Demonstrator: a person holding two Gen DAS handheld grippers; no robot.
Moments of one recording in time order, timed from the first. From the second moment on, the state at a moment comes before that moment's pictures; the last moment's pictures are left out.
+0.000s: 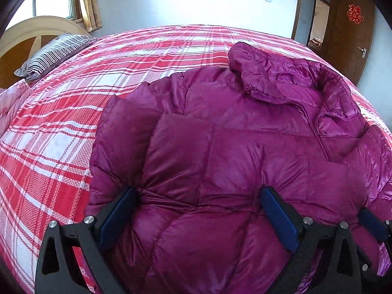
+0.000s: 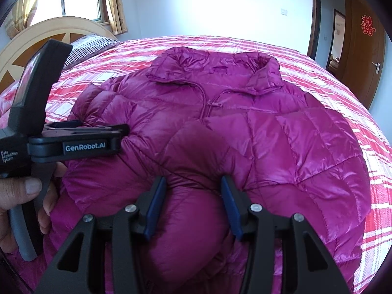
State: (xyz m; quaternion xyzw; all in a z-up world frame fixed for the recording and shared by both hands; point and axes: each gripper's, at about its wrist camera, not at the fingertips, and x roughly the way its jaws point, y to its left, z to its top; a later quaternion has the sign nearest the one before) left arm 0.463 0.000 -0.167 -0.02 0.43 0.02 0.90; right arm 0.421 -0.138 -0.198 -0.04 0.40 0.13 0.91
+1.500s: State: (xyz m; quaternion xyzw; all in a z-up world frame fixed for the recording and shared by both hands) left arm 0.446 -0.004 -0.140 -0.03 0.40 0.01 0.91; right arm 0.421 -0.123 -0.202 -0.09 0.40 0.10 0.91
